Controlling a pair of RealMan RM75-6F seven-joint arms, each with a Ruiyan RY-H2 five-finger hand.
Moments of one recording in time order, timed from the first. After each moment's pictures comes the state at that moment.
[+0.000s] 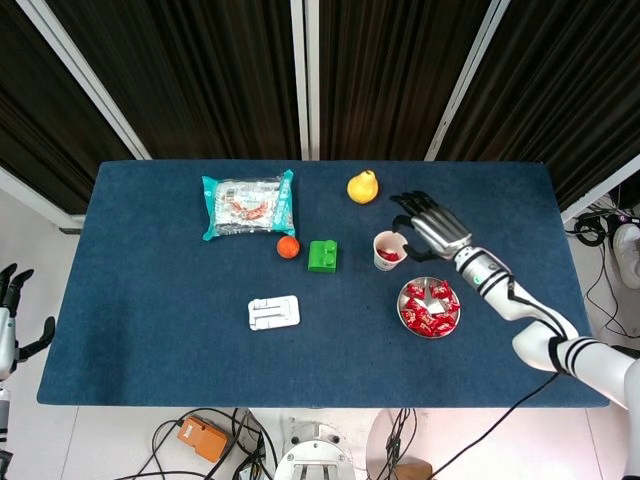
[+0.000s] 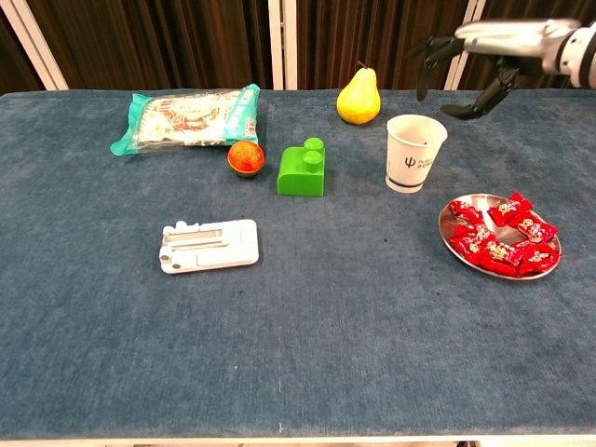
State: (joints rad) left arm -0.03 -1.08 -0.12 -1.74 1.26 1.47 0.00; right arm 0.87 -1.38 0.07 -1.10 -1.54 0.88 0.45
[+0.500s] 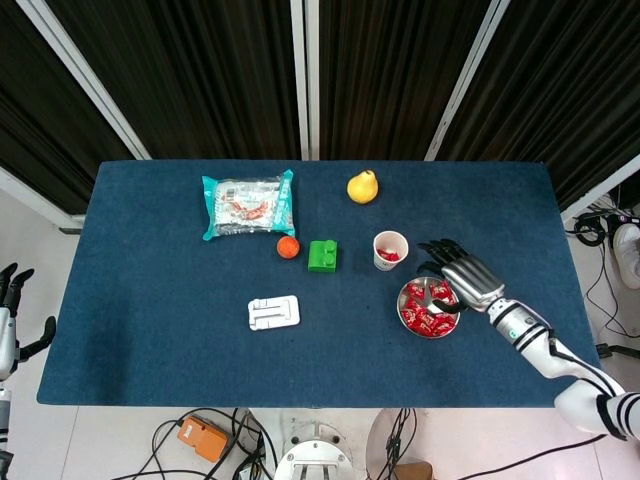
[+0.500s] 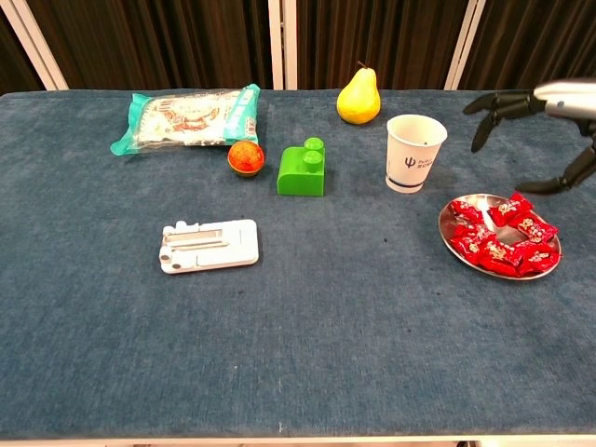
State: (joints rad) left arm -0.03 -1.08 -0.12 -1.74 1.27 1.47 0.01; right arm 0.68 -1.25 -0.06 -1.36 -1.57 0.98 0.33
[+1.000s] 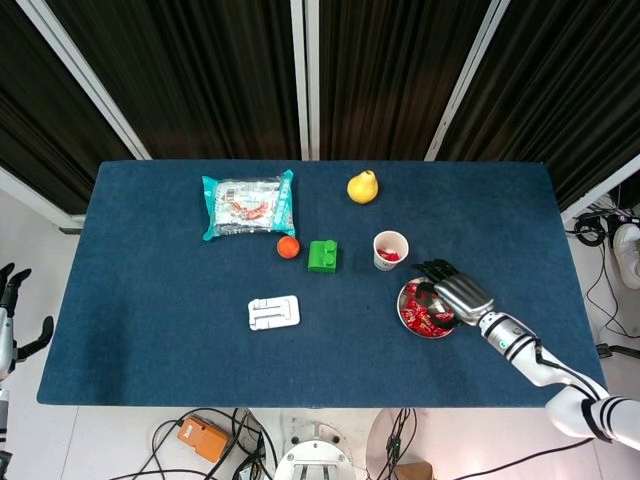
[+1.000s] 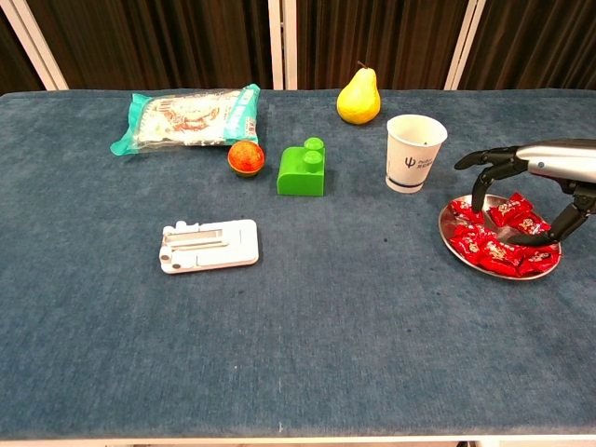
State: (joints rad) left arm -0.03 -1.08 -0.13 -1.74 1.26 1.47 0.00; right arm 0.67 -1.36 -0.09 -1.24 -1.61 0.94 0.37
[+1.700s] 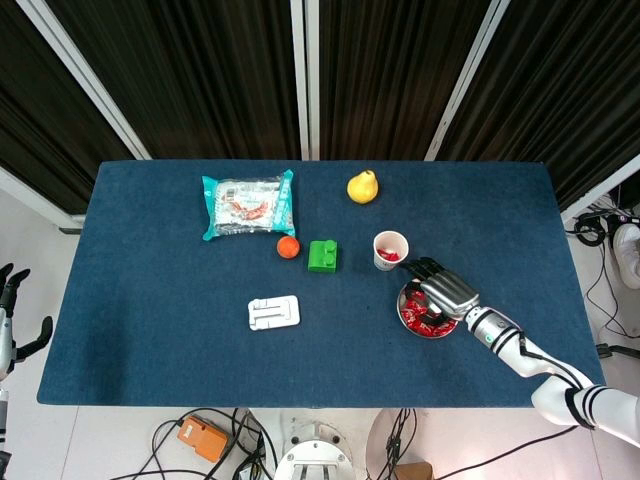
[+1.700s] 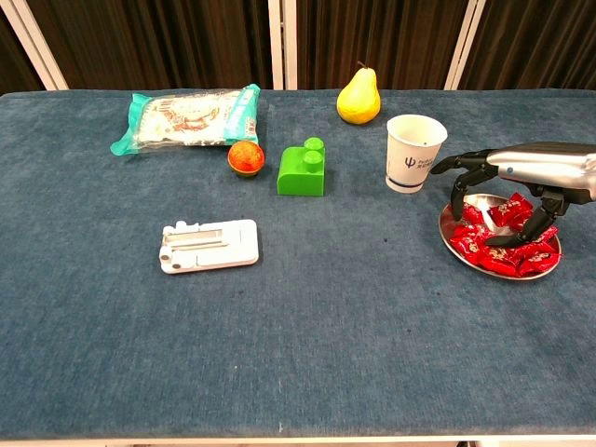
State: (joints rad) left arm -0.03 -1.08 -0.13 -1.74 1.26 1.47 -0.01; right arm 0.71 -1.42 -0.08 -1.18 -1.64 0.91 0.37
